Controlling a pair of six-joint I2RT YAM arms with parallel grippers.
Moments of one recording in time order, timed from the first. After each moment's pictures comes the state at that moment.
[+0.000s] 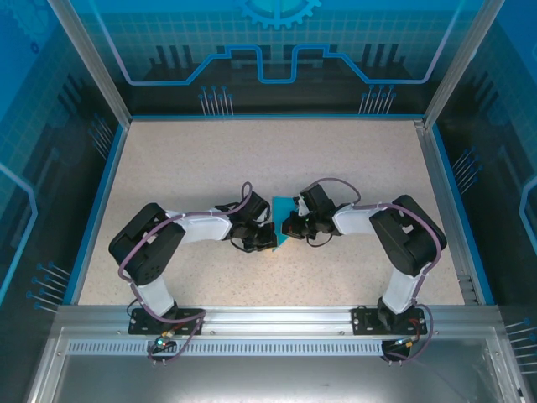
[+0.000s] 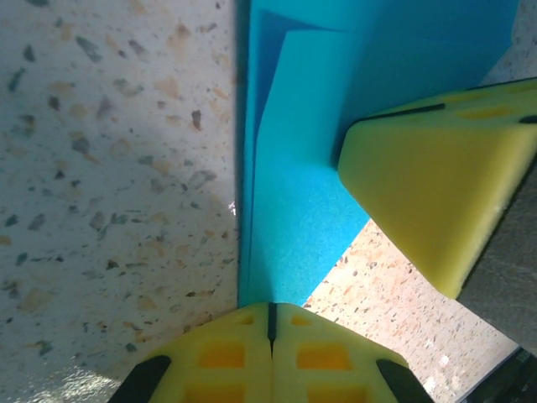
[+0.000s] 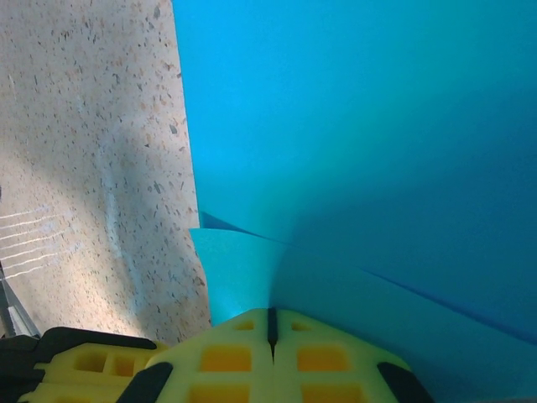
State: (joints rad) left arm -0.67 1.74 0.86 -0.25 0.39 -0.87; right arm 0.58 1.79 0.81 0.00 -0.47 0.80
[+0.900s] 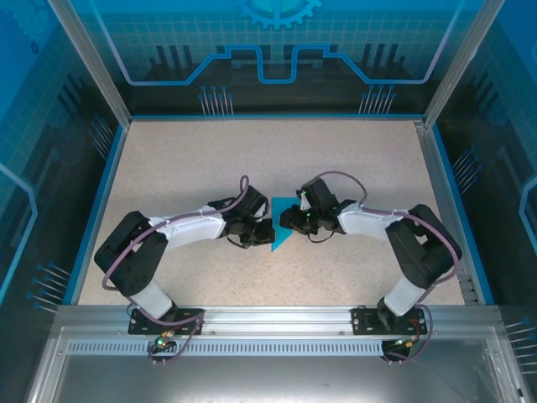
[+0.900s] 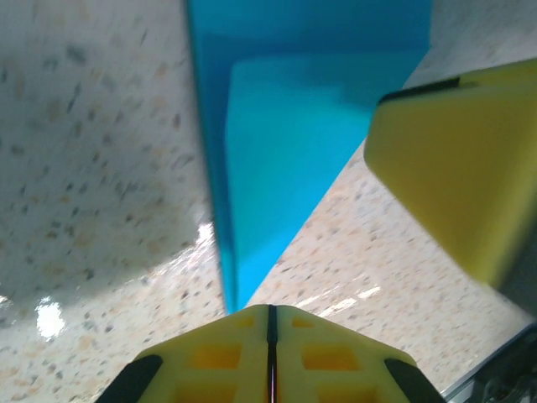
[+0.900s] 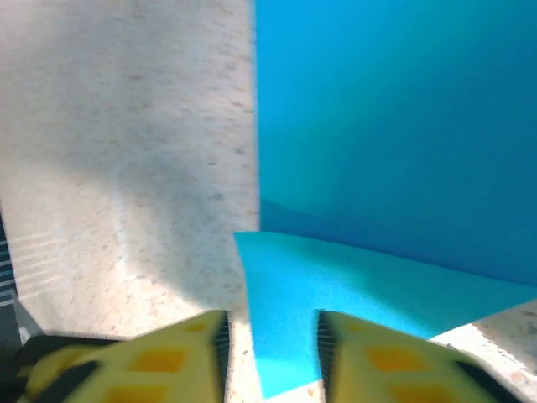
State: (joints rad) left arm -0.68 1.63 0.92 -0.37 0.32 -0.79; right arm 0.58 1.64 0.83 -0.11 -0.39 0.83
